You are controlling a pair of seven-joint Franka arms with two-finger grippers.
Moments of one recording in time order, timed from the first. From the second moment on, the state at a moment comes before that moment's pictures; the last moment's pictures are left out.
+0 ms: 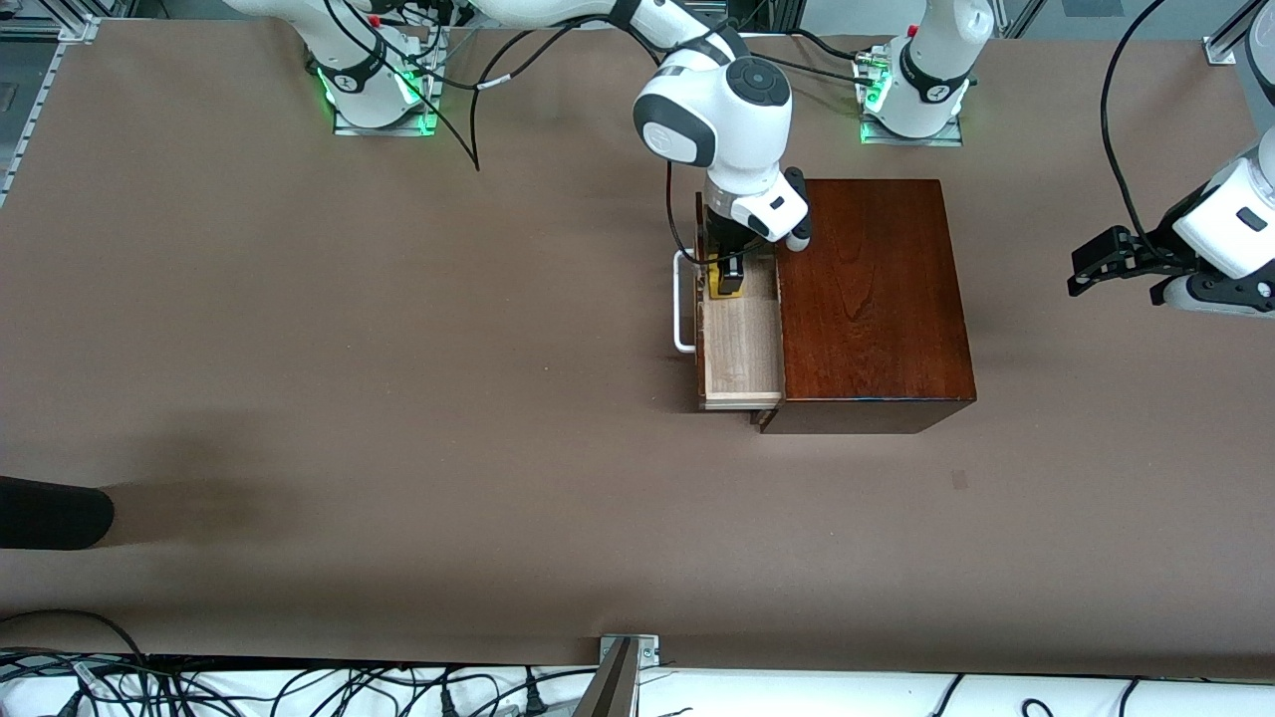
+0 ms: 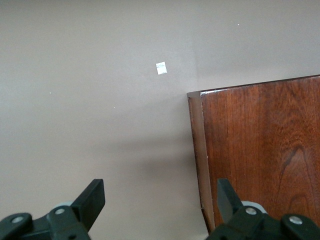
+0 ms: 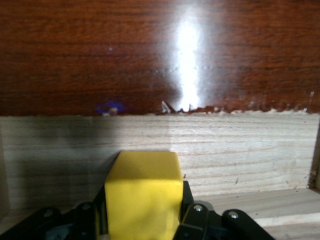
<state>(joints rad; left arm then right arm) -0.11 0.02 0.13 -1.70 0.03 1.70 0.12 1.00 0.85 0.04 -1.10 -0.22 2.05 -0.47</state>
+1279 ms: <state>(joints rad) -0.18 0.04 0.03 -1.68 -0.07 1.70 0.44 0.59 0.49 0.01 -0.99 -0.03 1.76 -0.47</state>
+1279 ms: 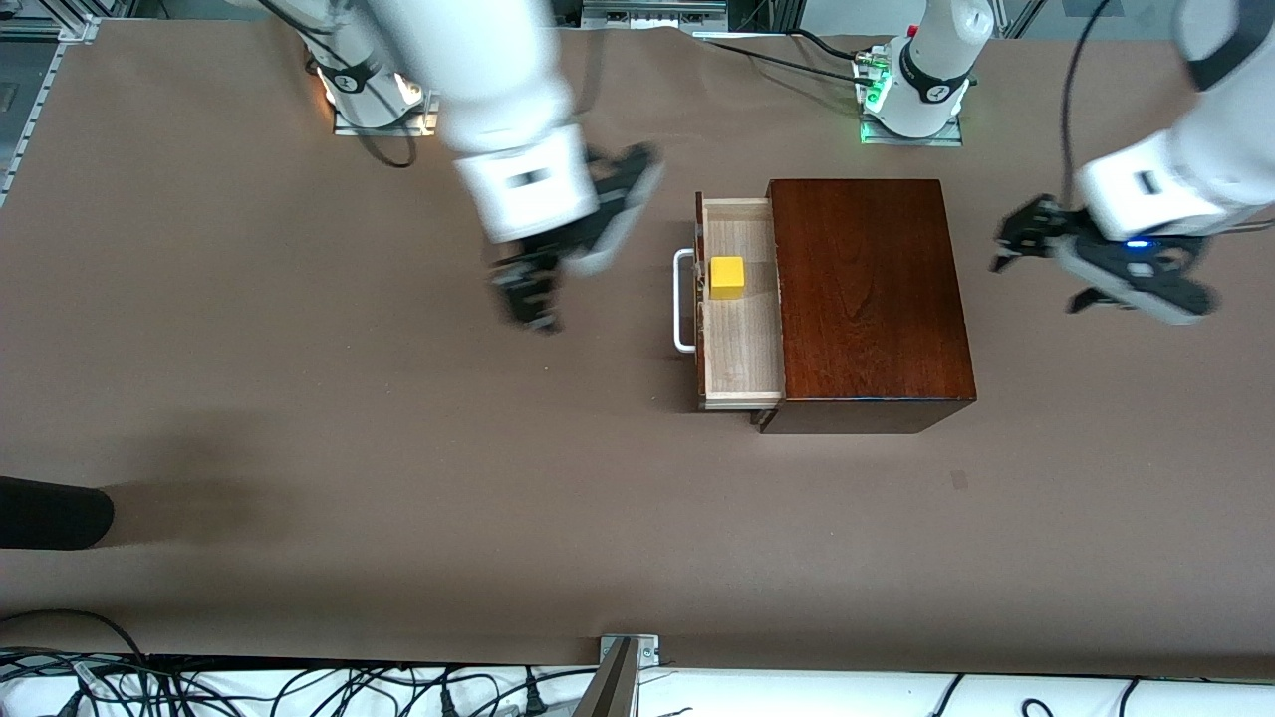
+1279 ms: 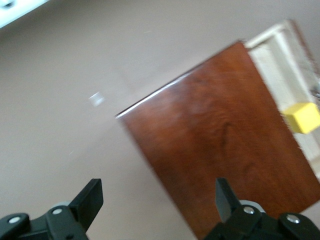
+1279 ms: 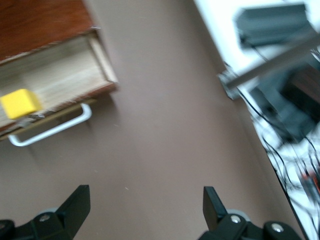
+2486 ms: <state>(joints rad) -0.40 0.50 -0.44 -1.69 0.20 2.16 0.47 0.25 0.01 -0.13 -1.64 0.05 1.71 -0.27</state>
